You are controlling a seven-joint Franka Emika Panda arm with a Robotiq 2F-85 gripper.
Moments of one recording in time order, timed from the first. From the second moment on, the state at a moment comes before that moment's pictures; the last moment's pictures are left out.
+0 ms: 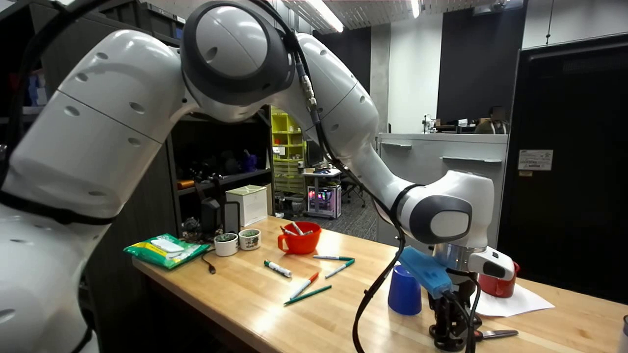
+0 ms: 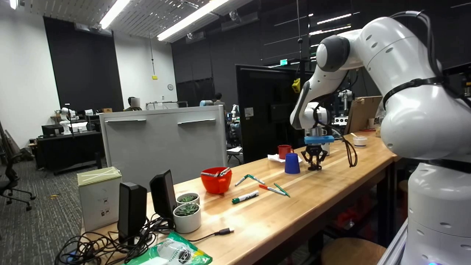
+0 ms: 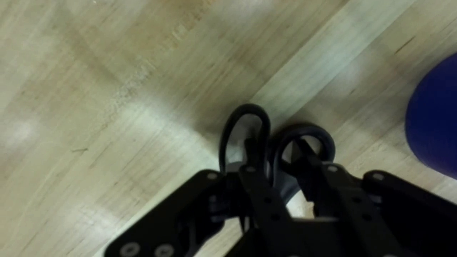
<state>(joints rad) -0.43 0.56 -0.26 -1.82 0.18 2.33 0.07</state>
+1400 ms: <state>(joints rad) -0.43 0.48 -0.27 -1.88 0.17 2.38 0.04</state>
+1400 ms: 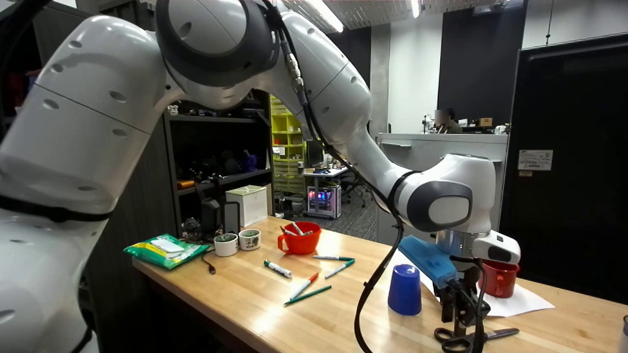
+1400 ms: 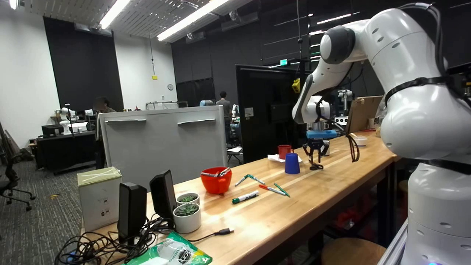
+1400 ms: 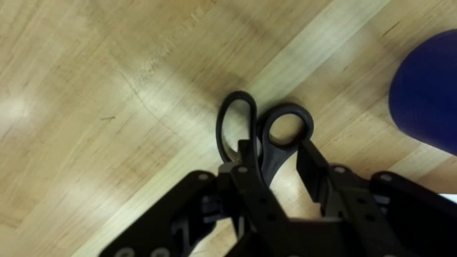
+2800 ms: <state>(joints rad) -0.33 -0.04 -0.29 -2.34 -0.10 2.39 -0.07</state>
